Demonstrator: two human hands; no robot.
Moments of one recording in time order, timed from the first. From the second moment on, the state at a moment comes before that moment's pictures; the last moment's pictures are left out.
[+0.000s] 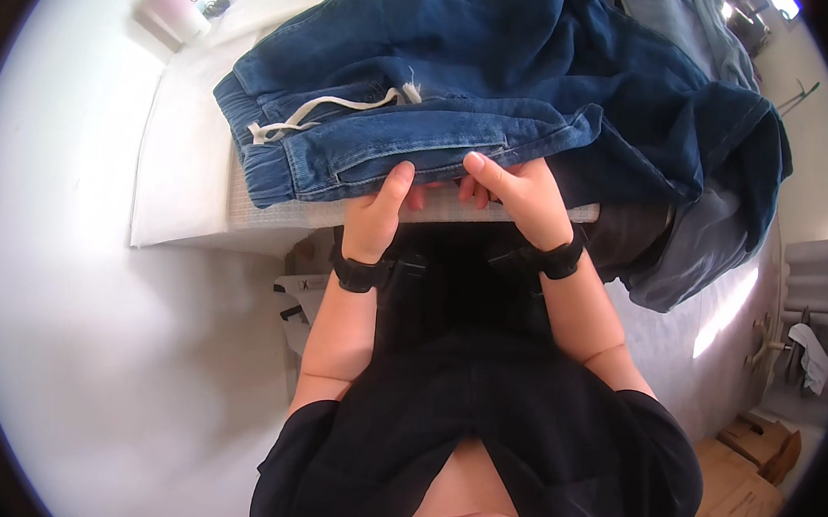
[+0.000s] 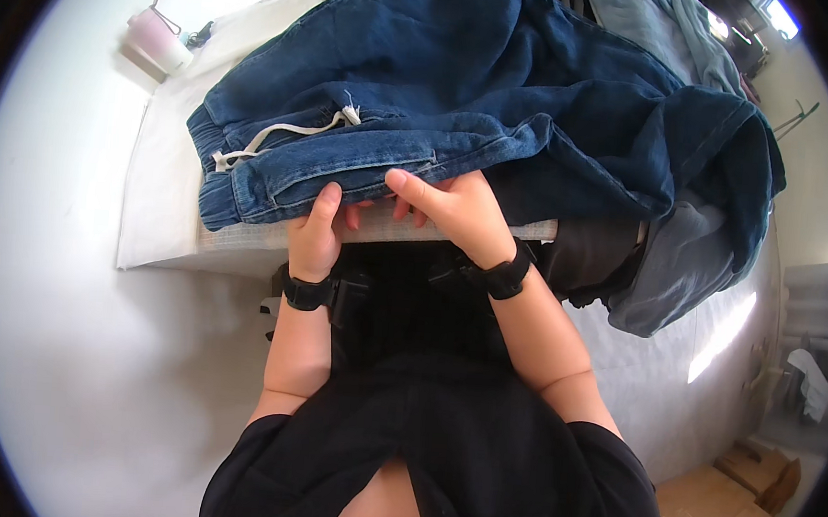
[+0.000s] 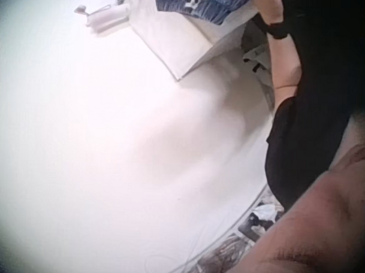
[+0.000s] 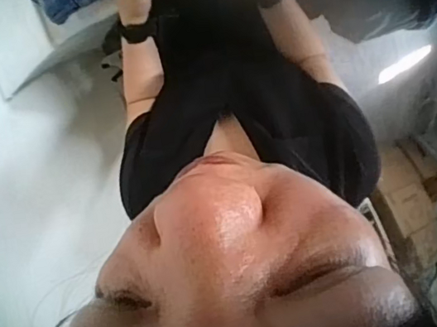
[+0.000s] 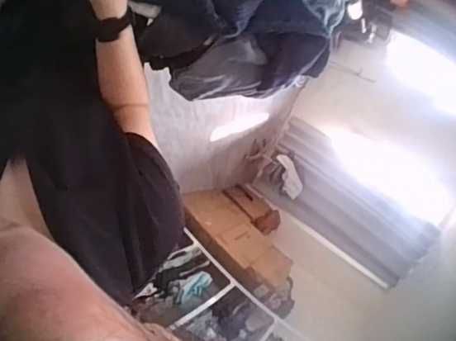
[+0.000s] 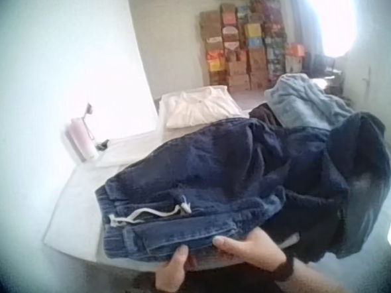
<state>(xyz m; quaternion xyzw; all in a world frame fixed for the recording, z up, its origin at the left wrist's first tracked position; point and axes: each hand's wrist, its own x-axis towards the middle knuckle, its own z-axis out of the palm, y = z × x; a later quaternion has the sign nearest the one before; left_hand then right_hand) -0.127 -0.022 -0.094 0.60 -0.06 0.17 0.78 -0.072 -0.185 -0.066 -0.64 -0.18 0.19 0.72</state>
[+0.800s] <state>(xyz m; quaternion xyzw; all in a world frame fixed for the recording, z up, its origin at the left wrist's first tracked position) -0.131 -0.012 -0.106 0.77 -0.16 0.04 0.61 -0.076 -0.184 -0.077 -0.68 -0.17 0.15 0.70</state>
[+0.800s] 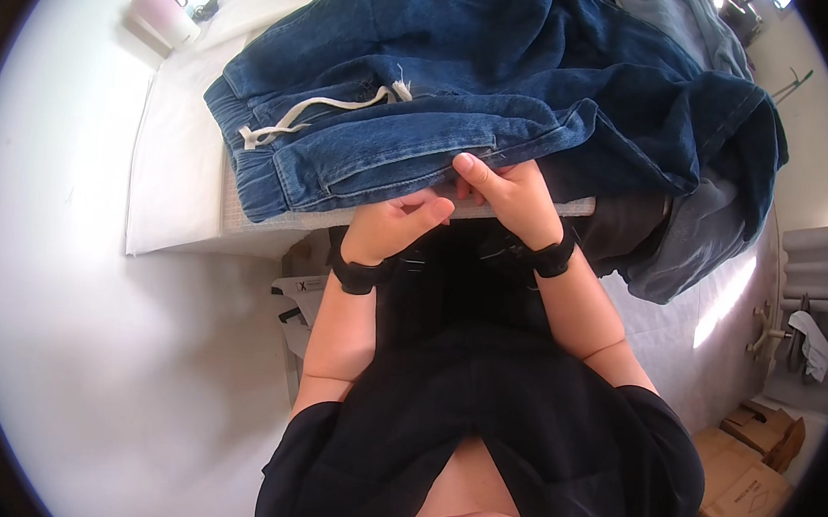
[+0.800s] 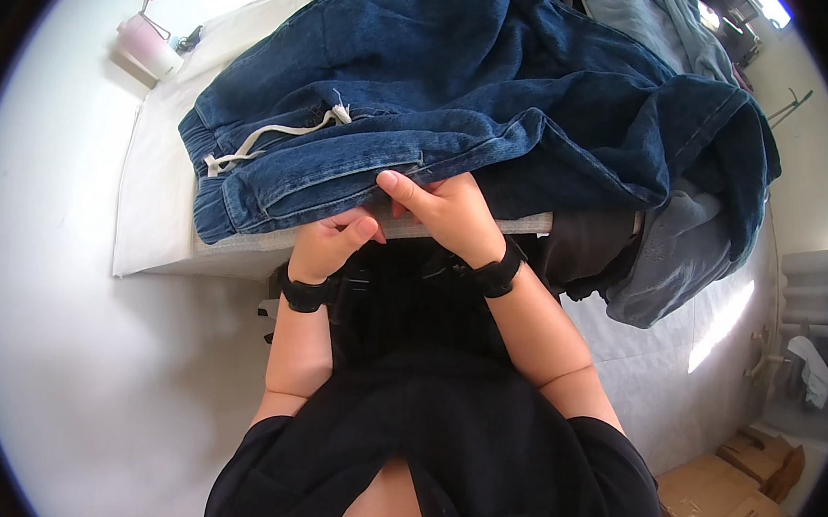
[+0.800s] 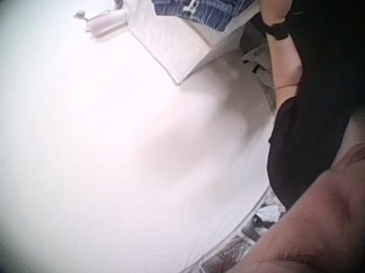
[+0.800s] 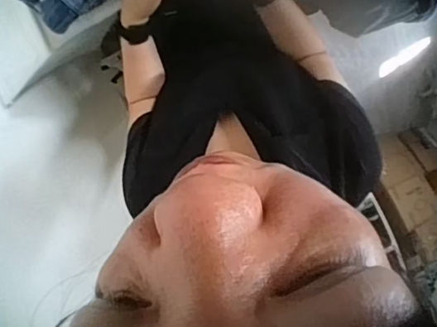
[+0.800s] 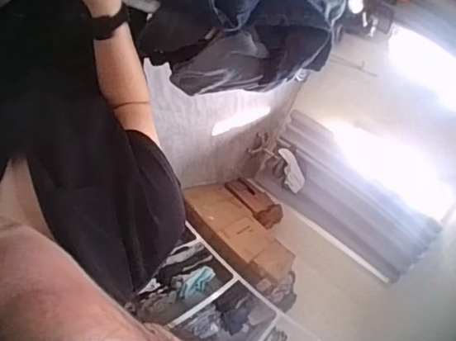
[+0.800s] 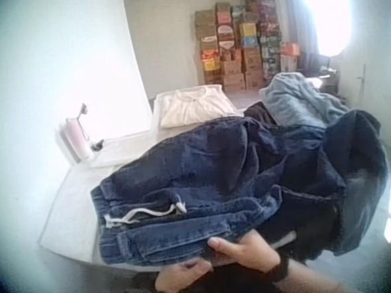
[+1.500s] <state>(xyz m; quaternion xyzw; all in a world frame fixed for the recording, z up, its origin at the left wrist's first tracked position) -0.133 -0.023 -0.095 0.64 0.00 0.07 0.77 -0.079 -0.187 -0.076 -0.59 -0.30 0.11 0.74</state>
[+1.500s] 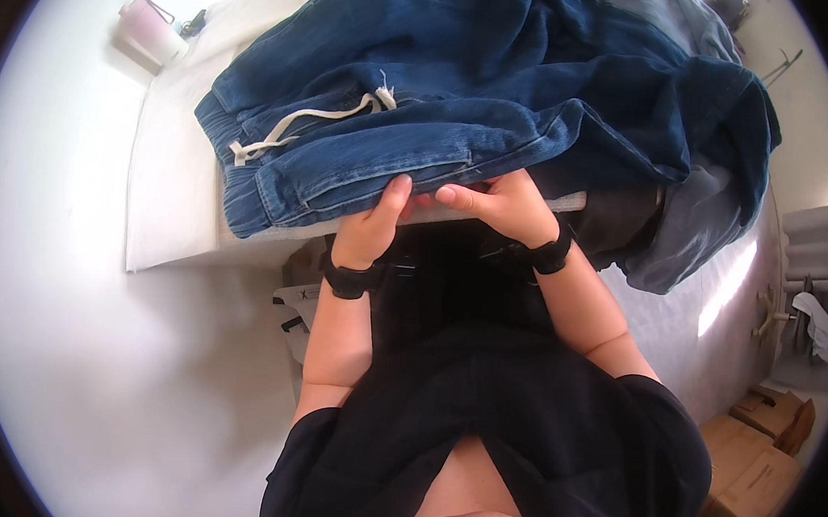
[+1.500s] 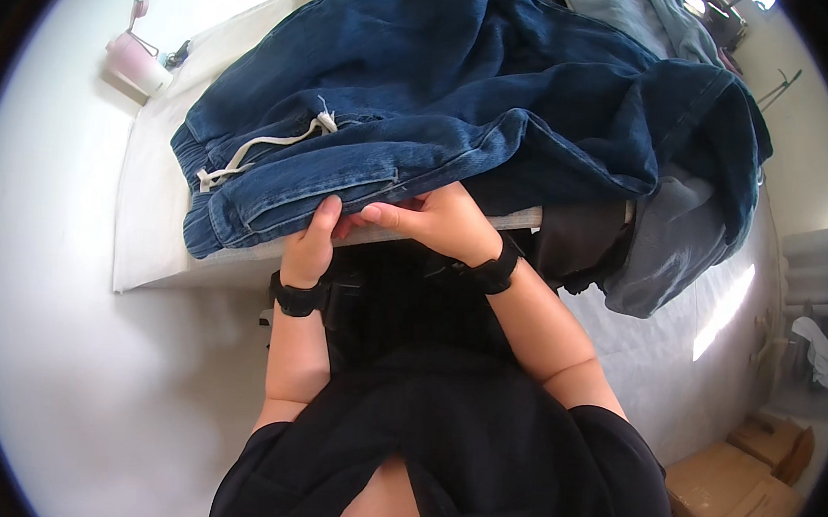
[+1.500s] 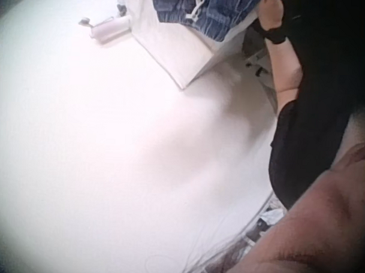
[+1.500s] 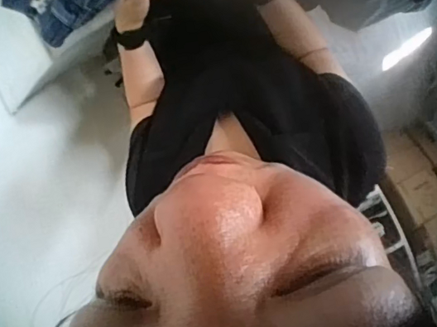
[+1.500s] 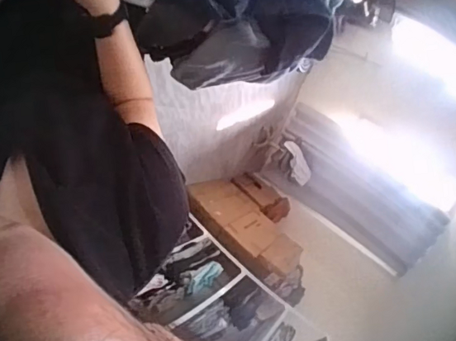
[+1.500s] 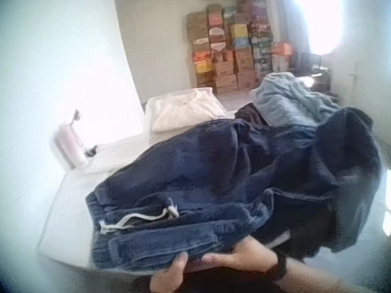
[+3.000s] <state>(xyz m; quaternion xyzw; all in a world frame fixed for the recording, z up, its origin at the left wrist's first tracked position) -0.121 -0.036 -0.104 0.46 0.07 0.27 0.85 -0.074 -0.196 -0.073 -0.61 -0.18 0.14 0.76</state>
